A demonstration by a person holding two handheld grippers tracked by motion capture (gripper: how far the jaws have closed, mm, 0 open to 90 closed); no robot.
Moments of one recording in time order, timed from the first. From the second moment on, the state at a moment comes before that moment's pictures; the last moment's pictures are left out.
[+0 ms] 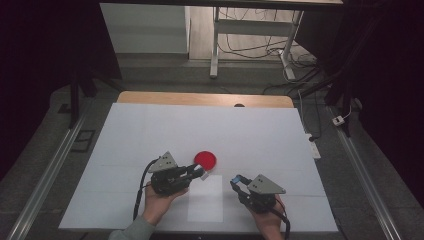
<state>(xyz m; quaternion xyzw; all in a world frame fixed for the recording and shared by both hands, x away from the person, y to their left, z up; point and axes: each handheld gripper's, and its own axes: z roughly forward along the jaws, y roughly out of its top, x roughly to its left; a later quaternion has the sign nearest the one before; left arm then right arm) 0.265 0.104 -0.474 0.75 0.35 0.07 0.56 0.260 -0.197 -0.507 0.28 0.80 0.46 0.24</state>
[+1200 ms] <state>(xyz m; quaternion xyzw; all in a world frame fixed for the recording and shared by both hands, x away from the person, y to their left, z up) 0.270 0.111 -0.474 0.75 0.35 0.08 0.55 0.252 -0.312 -0.502 0.36 0.77 0.45 0.26</state>
